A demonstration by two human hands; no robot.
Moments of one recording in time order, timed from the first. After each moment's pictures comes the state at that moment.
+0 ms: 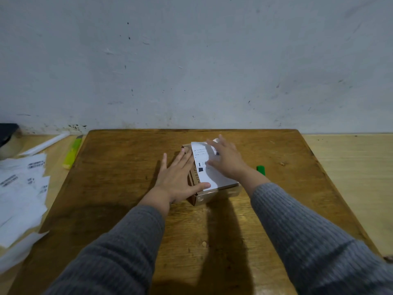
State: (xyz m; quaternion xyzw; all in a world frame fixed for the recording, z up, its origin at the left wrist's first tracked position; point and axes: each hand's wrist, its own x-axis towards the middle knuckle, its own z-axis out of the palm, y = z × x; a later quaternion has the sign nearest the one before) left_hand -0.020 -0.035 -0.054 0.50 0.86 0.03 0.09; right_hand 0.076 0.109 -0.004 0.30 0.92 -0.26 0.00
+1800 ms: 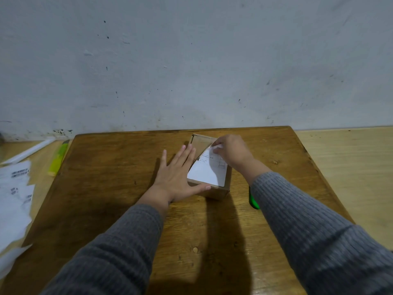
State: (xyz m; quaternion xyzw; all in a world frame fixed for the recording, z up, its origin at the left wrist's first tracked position) left_hand -0.015 -0.005 -0.049 0.53 0.84 0.02 0.08; right_hand 0.074 0.161 0.001 0.34 0.91 -0.23 -0.05
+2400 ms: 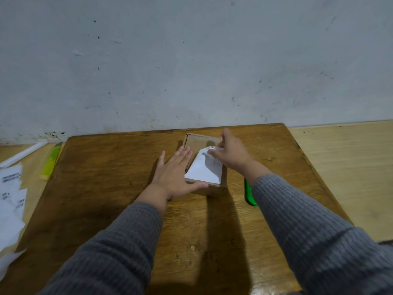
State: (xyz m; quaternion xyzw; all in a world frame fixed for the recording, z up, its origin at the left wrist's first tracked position) left_hand -0.014 0.000 -0.048 0.53 0.84 0.03 0.10; right_hand 0.092 0.155 0.003 0.35 0.89 -0.30 -0.08
